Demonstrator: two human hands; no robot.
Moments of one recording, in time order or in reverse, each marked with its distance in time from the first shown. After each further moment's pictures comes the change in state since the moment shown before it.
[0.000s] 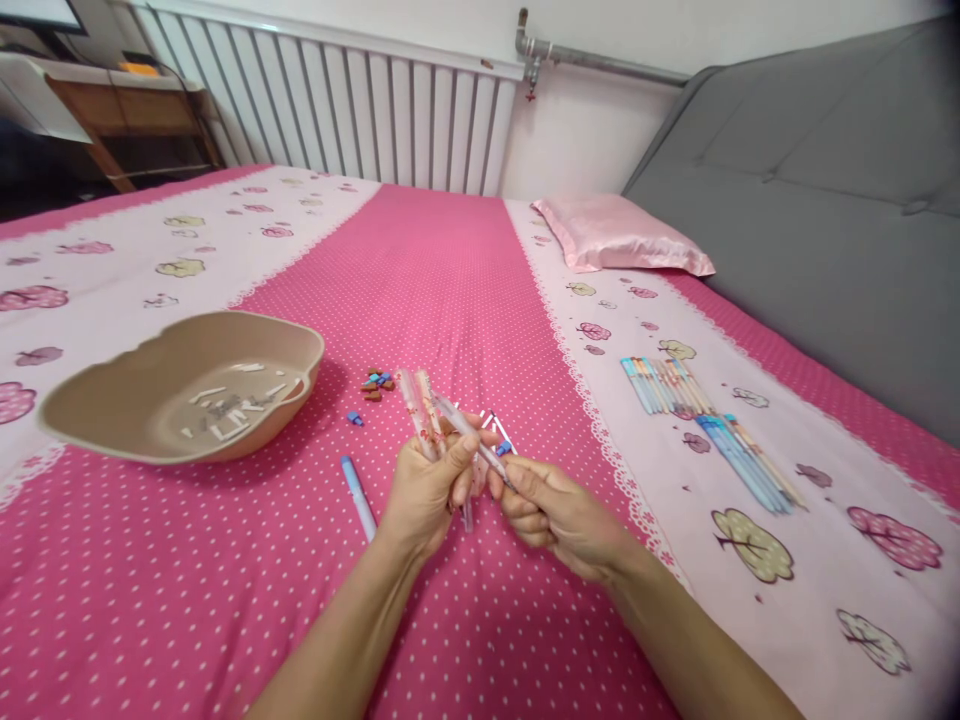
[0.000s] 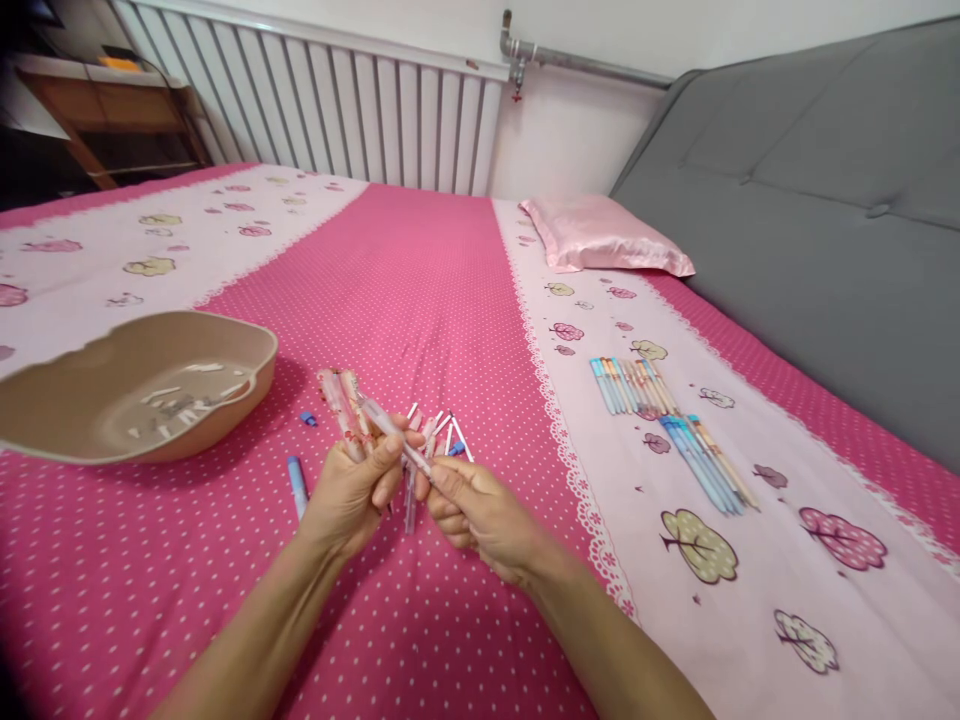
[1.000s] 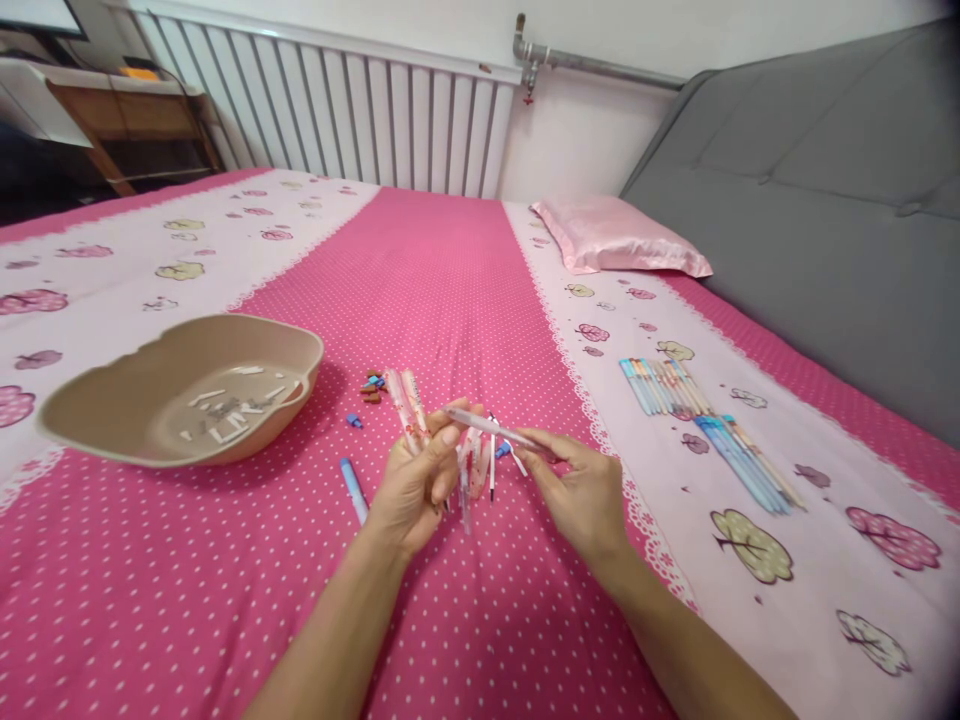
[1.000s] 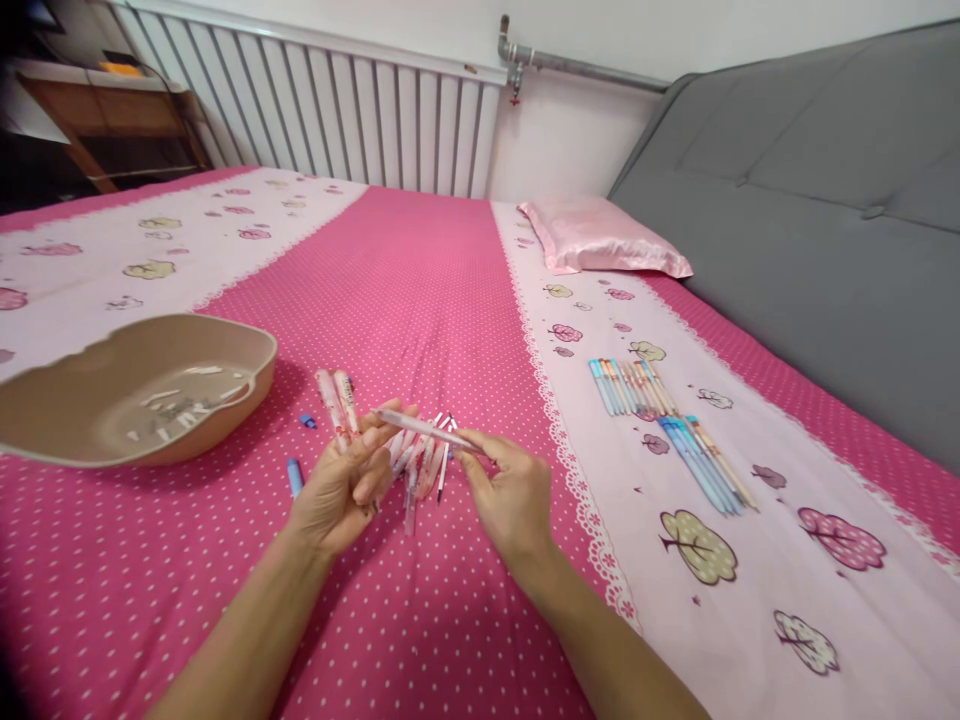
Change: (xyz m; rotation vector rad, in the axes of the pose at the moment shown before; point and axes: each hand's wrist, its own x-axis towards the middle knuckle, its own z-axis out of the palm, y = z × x) left_hand 0.001 0.012 -0.008 -0.072 -0.006 -0.077; right_hand 0.003 0.006 -0.012 -0.903 0.828 -0.501
